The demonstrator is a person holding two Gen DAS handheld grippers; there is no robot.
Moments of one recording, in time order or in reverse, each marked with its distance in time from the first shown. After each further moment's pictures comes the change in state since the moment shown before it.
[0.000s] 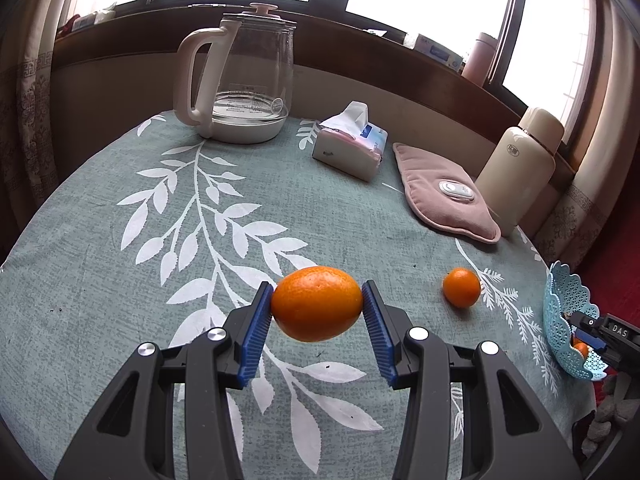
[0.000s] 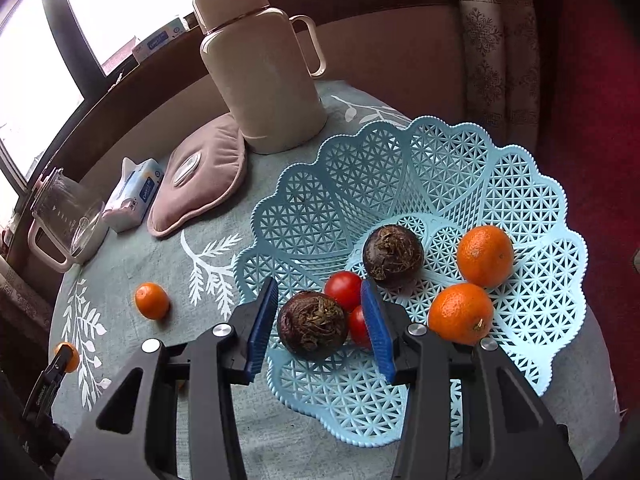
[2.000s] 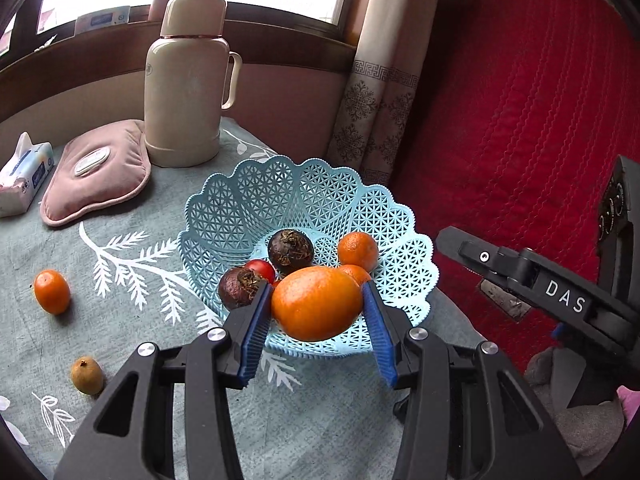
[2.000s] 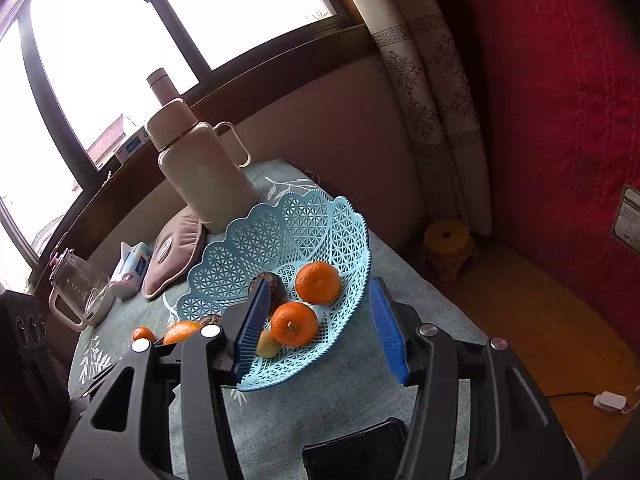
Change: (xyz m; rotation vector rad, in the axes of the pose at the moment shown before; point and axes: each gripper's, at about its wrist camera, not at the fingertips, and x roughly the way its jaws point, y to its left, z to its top) left arm 0.008 -0.300 -0.072 0.498 0.187 -0.547; right arm -0.093 -0.119 -0.022 0.175 -0.224 0.025
